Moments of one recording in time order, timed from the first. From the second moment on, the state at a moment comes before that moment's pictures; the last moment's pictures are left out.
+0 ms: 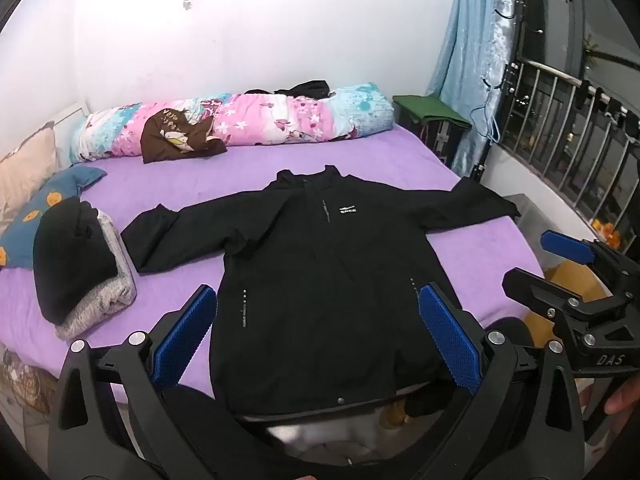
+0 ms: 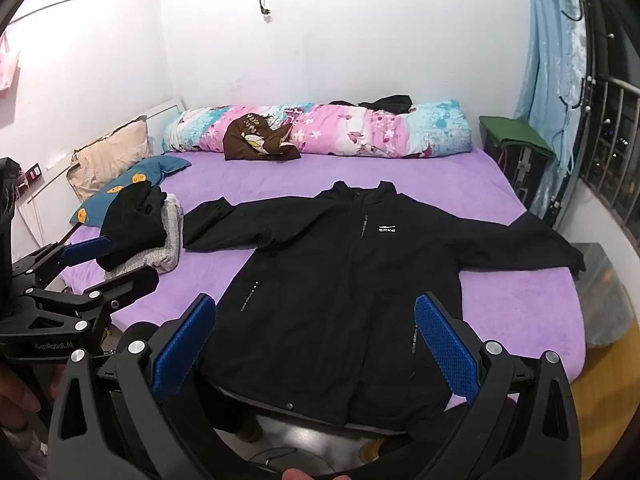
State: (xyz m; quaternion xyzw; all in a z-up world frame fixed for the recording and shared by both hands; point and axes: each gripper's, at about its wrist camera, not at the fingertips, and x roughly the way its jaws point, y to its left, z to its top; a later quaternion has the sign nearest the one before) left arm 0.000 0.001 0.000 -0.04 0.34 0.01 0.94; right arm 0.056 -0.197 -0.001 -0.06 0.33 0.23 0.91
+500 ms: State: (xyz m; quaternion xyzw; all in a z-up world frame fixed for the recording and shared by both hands) left arm 0.000 0.000 0.000 -0.03 0.34 0.01 0.94; right arm 0.055 -0.197 -0.002 -0.05 0.33 0.23 0.91
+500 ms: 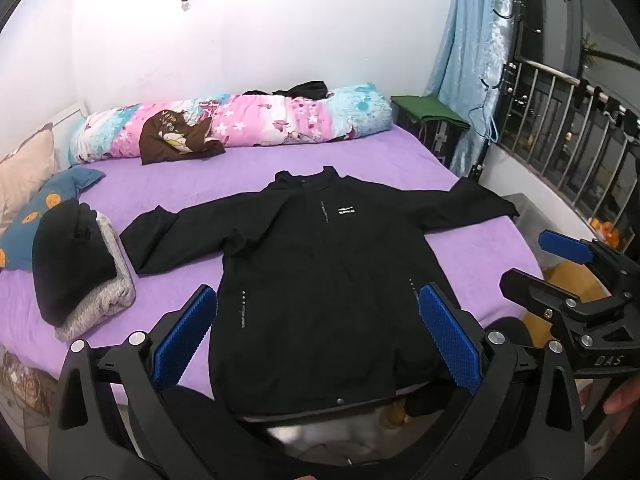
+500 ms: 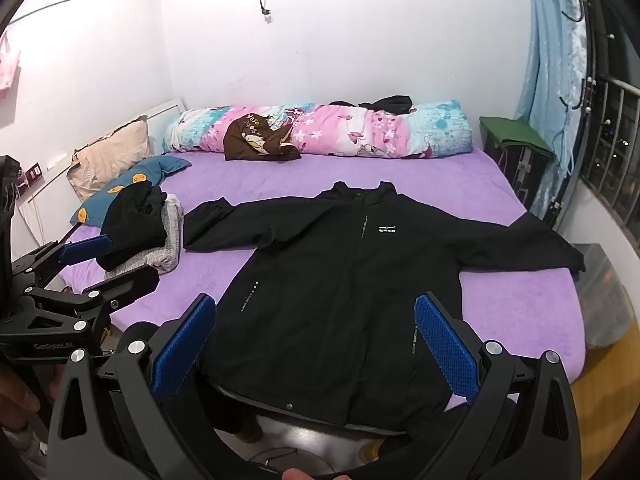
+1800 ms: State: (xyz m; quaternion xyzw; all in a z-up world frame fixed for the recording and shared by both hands) left arm -0.003 -0.003 0.014 -0.03 0.33 0.01 0.94; right arm 0.058 -0.202 0.000 -0.05 0.33 0.24 0.91
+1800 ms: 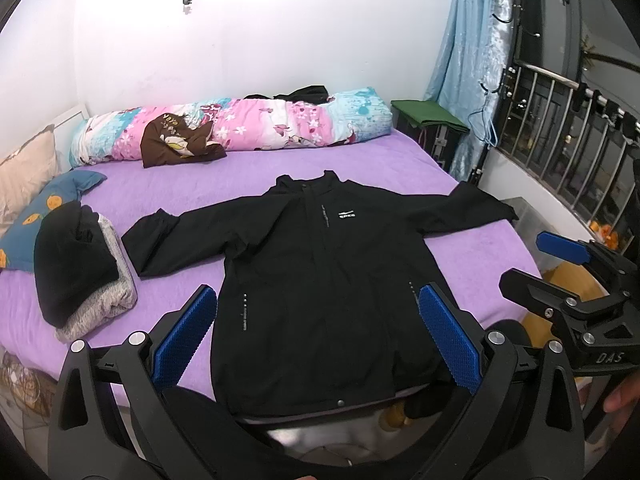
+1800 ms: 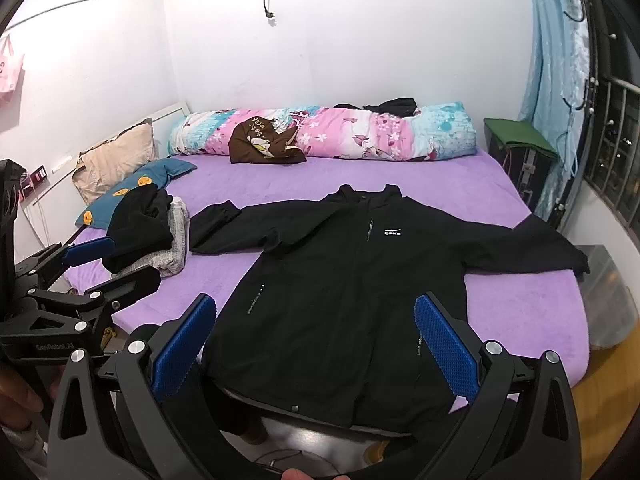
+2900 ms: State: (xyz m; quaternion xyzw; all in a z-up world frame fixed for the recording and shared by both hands) left arm -0.005 0.000 0.015 -0.04 0.33 0.01 0.94; right arm 0.051 -0.198 0.003 -0.05 0.32 0.24 0.92
